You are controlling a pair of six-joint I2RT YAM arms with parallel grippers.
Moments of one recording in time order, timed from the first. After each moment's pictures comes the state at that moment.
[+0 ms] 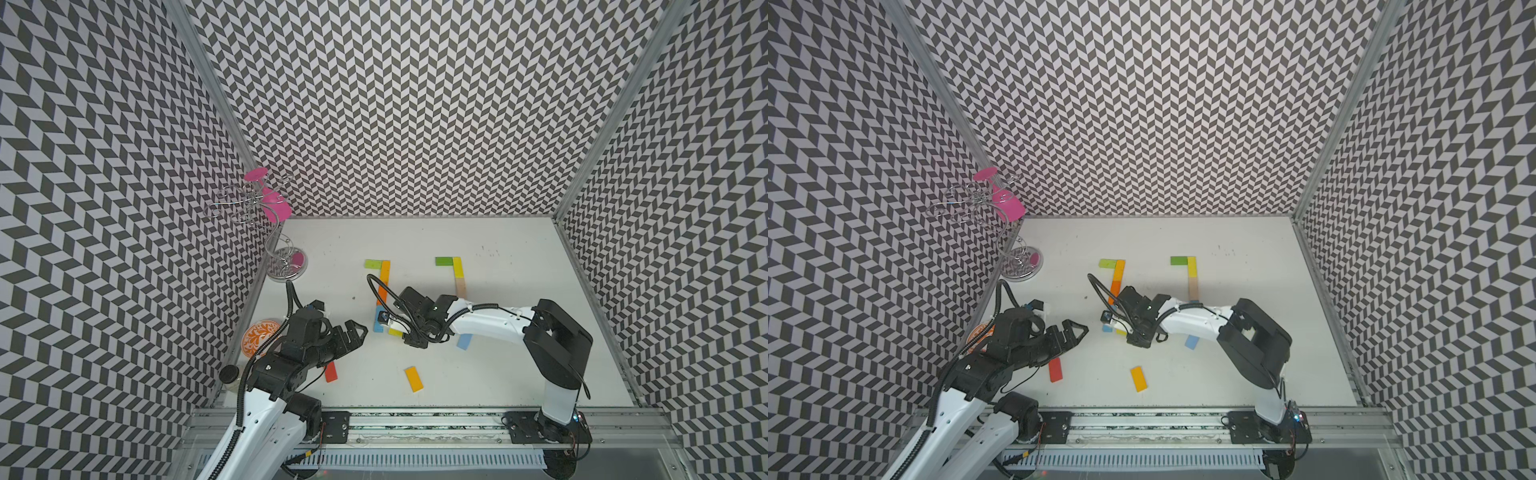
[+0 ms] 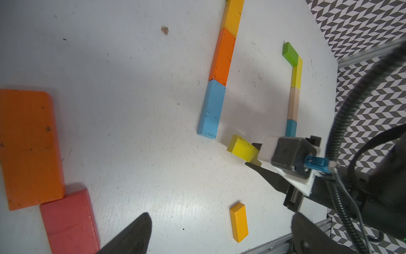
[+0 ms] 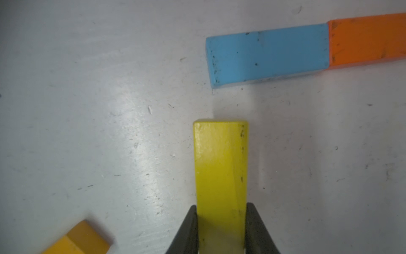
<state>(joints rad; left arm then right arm) -0.33 0.57 0.58 -0.80 0.28 -0.78 0.97 1.89 1.25 -0.55 -0.01 -0.43</state>
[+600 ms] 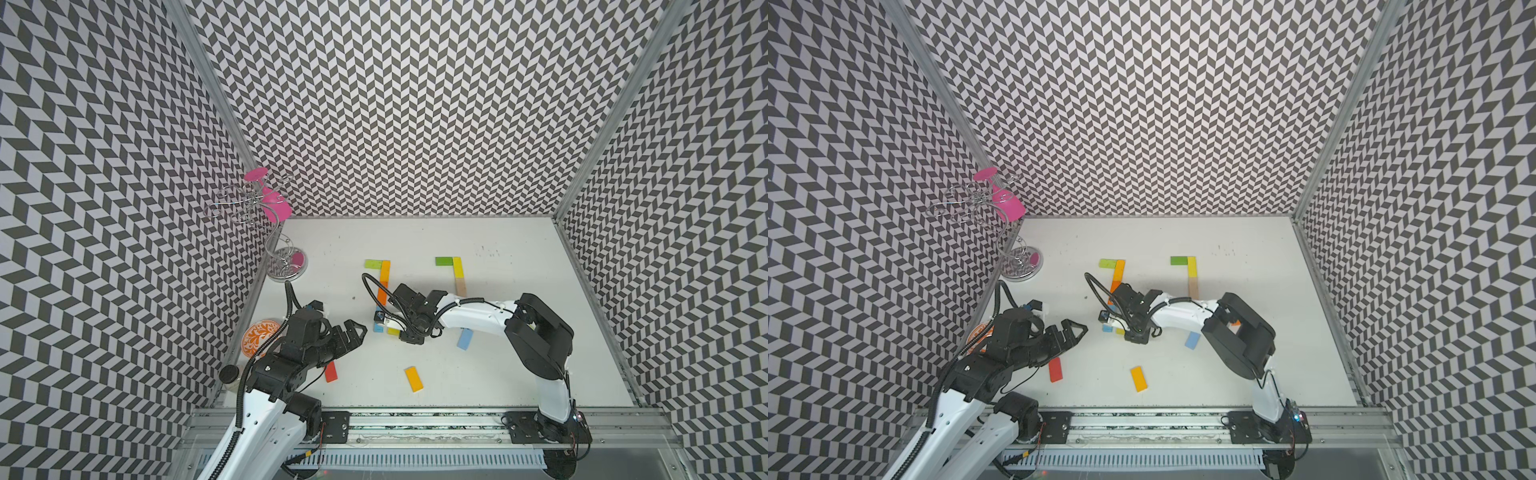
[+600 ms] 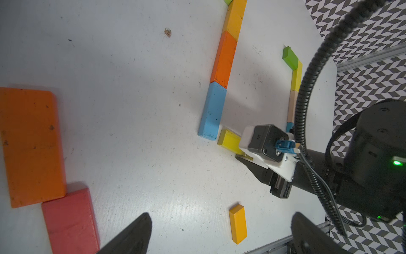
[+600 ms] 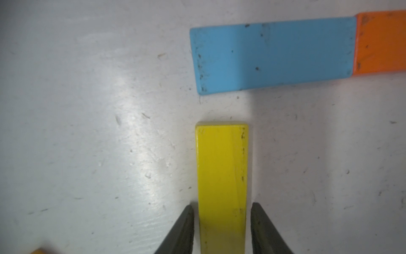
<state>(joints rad) -0.33 0.56 0.58 -0.80 0.27 -0.80 0.96 1.99 1.35 -0.58 -0.01 -0.49</state>
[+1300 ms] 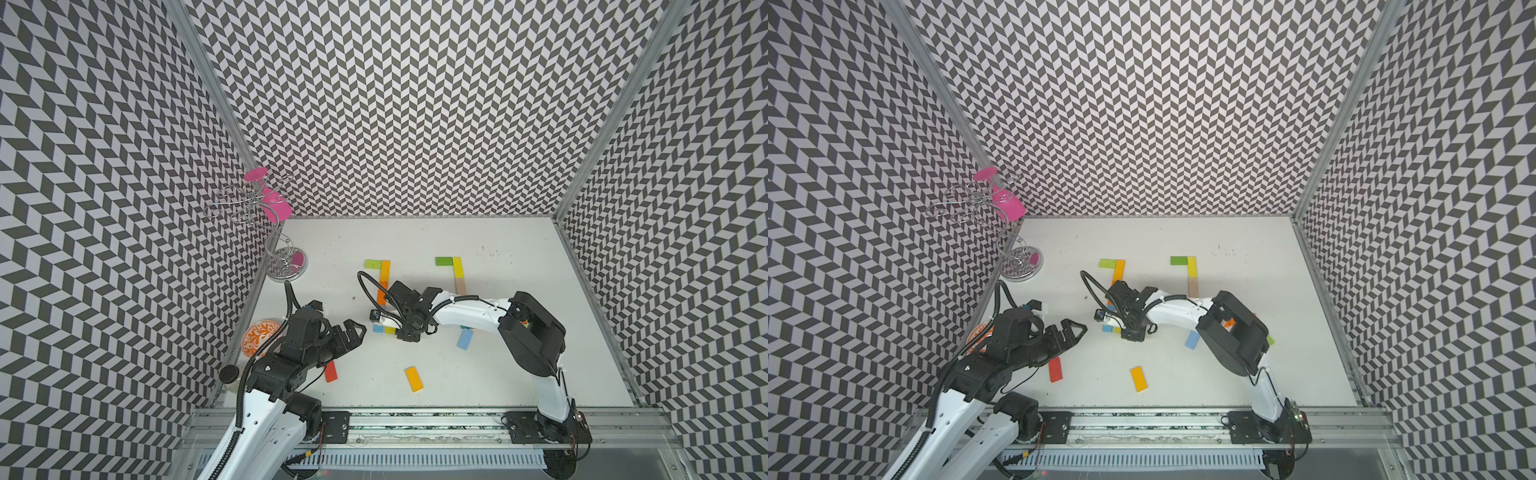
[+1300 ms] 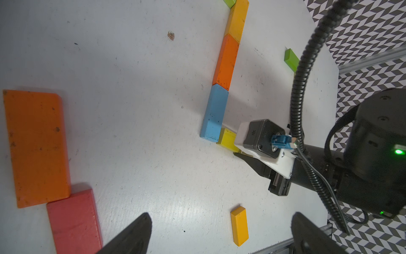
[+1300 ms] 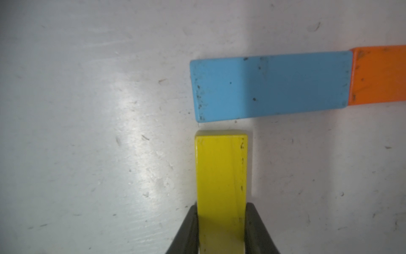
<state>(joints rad) -0.33 0.56 0.58 -0.80 0.26 -0.80 0.96 2.04 1.43 -0.62 -0.03 -0.52</state>
